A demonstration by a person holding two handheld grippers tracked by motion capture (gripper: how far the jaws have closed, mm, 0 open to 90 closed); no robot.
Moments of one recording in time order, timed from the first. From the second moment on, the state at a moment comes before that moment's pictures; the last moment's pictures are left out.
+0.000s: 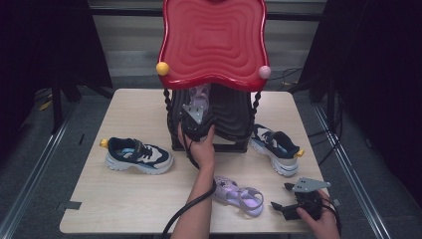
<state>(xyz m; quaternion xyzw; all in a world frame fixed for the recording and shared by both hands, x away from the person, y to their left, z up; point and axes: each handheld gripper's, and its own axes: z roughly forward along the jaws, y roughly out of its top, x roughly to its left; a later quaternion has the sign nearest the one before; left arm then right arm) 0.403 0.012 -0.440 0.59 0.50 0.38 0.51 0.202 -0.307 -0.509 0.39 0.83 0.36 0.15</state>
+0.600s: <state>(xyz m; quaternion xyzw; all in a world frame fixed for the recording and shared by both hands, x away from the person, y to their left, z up) 0.398 0.021 -0.438 0.62 0.49 0.36 0.50 0.202 -0.307 -0.509 0.39 0.83 0.36 0.15</state>
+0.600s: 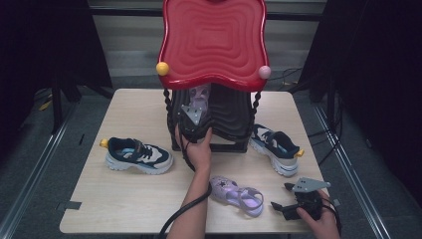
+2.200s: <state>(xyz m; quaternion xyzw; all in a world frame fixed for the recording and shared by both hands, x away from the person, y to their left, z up) 0.346 0.064 -0.425 0.73 0.41 0.28 0.47 0.202 -0.307 -0.509 0.39 0.83 0.36 0.15</state>
